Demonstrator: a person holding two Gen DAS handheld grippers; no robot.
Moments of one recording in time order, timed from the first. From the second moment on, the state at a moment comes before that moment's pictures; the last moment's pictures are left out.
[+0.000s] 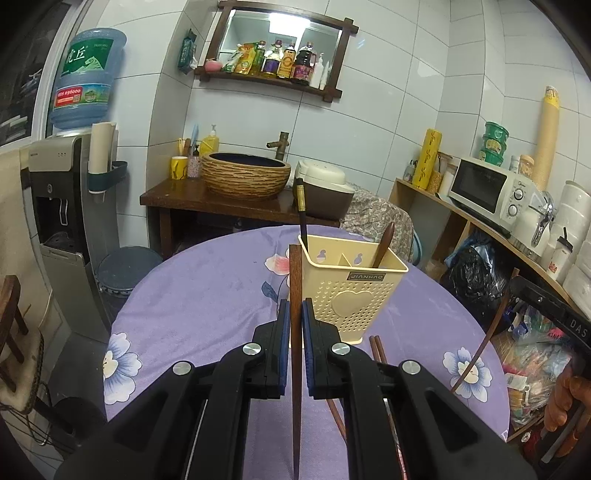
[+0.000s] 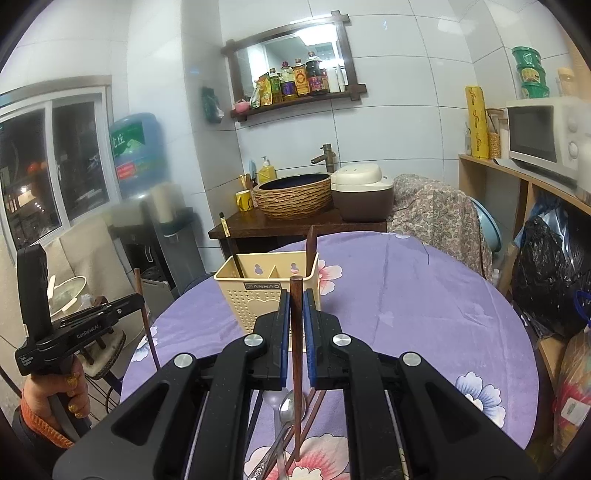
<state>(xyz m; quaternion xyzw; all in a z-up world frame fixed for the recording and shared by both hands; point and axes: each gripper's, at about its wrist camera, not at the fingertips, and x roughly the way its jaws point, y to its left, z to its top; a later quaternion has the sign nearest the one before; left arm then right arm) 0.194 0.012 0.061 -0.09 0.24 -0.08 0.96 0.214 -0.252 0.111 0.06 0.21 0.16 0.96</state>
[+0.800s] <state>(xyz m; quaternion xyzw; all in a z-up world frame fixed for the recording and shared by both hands) 0.193 0.016 0.068 -0.09 0.23 -0.10 0.96 0.207 -0.247 0.119 0.05 0.20 0.17 0.96</state>
